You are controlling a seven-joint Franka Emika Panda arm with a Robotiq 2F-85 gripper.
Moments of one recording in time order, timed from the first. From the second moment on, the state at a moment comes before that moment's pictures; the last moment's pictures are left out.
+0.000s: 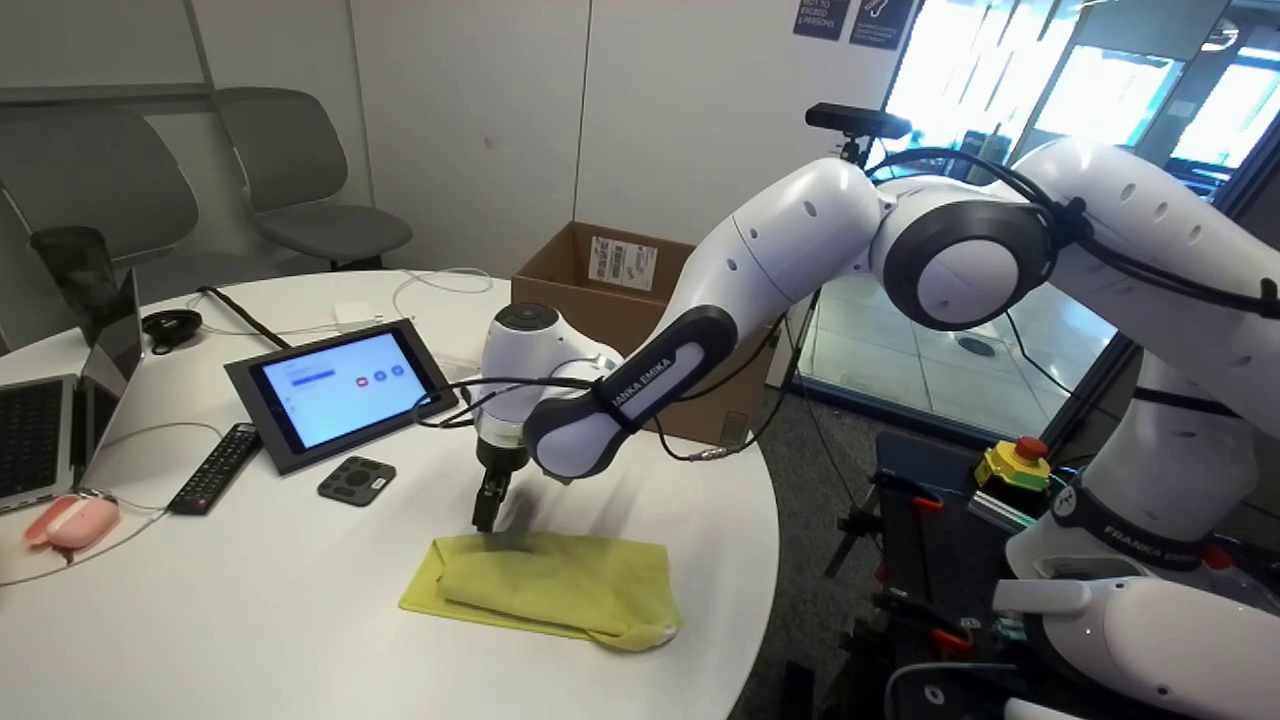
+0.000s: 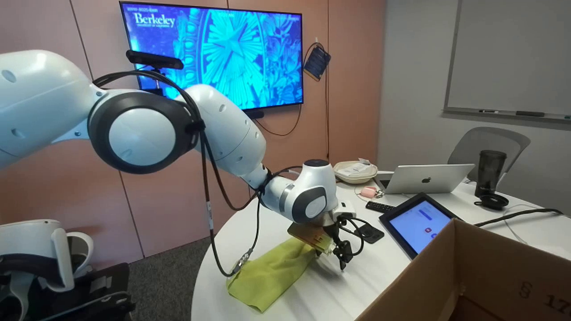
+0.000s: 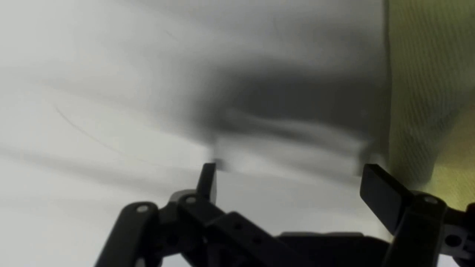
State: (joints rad) arm 0.18 1.20 0.02 -1.24 -0.12 2.59 -0.05
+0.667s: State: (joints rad) arm 0.13 1.31 0.12 -1.09 -0.10 2.58 -0.13
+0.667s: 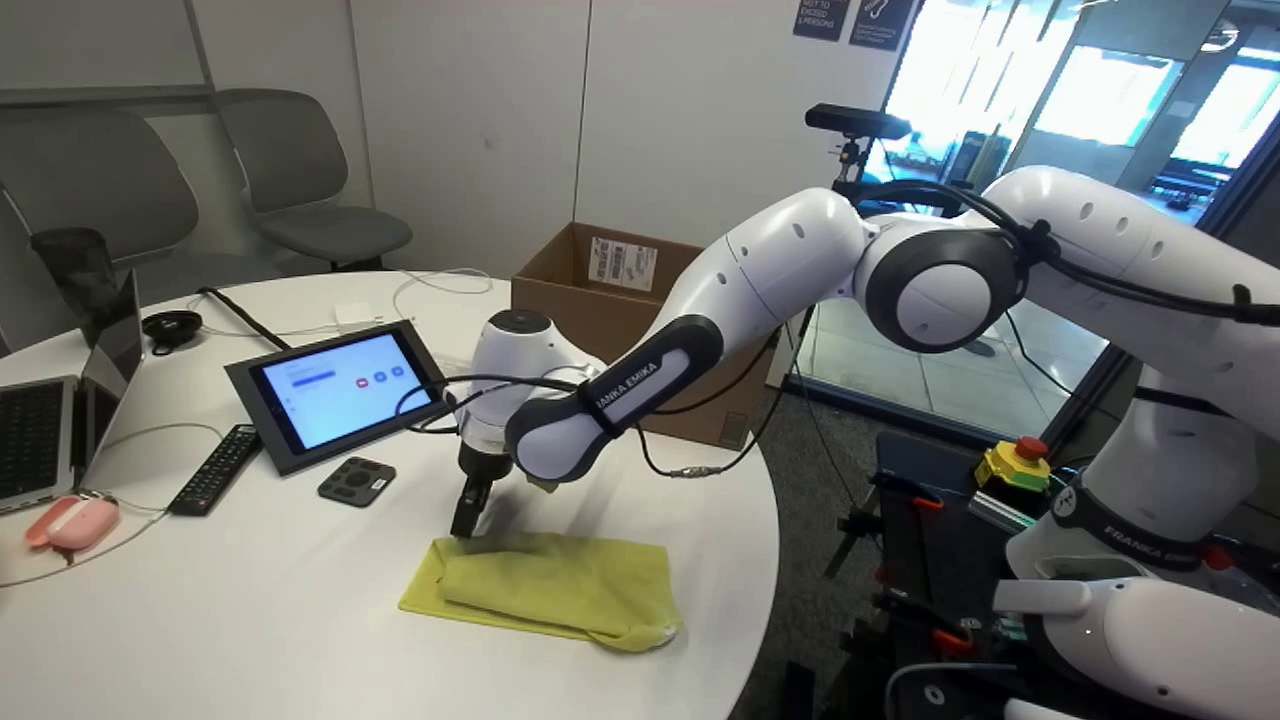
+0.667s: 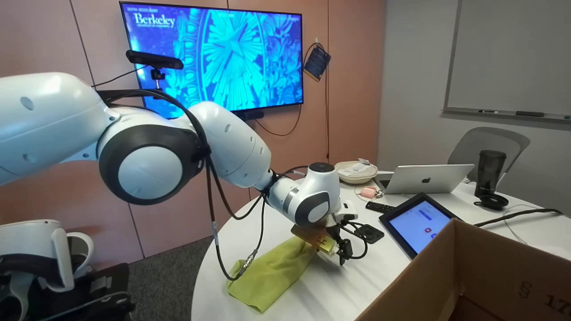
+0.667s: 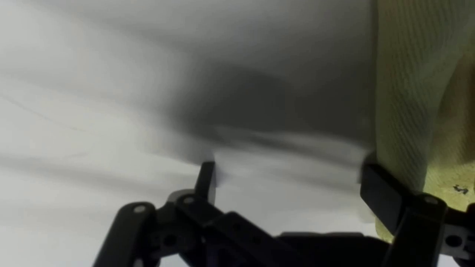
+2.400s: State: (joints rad) arm 0.23 1.36 0.11 -0.69 -0.05 1.71 0.08
